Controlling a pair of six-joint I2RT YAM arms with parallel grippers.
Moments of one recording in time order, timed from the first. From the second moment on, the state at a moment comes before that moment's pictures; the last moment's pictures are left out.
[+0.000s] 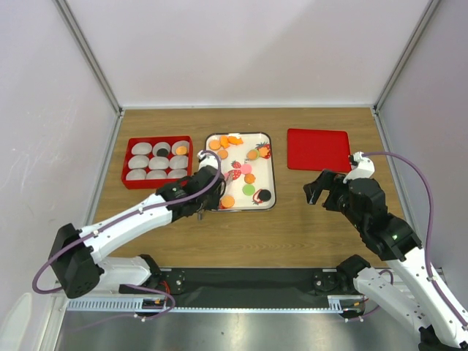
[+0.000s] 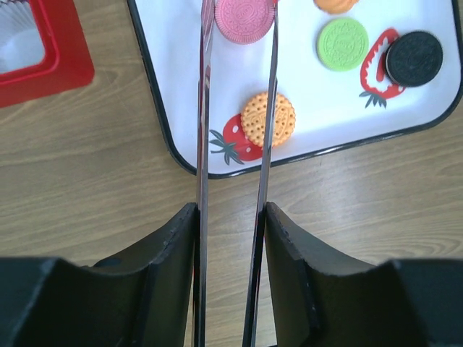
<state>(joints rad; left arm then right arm) -0.84 1.23 0.93 -0.62 -0.39 -0.52 0.55 0.60 0.84 -0.67 0.23 0.57</state>
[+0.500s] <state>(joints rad) -0.47 1.17 1.06 -0.65 -0.36 -0.44 0.55 0.63 0.84 -0.65 0.23 0.56</state>
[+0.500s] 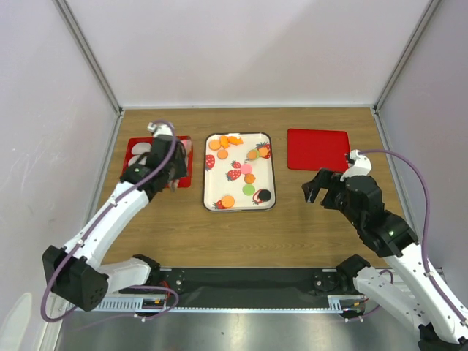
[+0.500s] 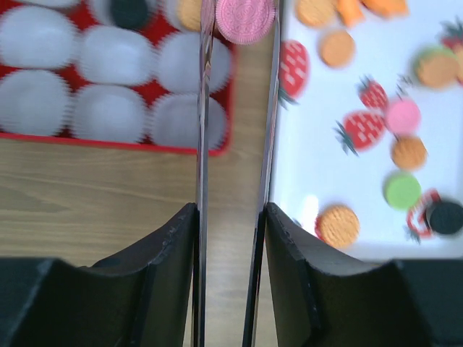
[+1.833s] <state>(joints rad) 0.06 1.55 1.23 -0.56 -0.30 -0.35 0.54 0.68 0.83 -0.59 0.19 0.52</state>
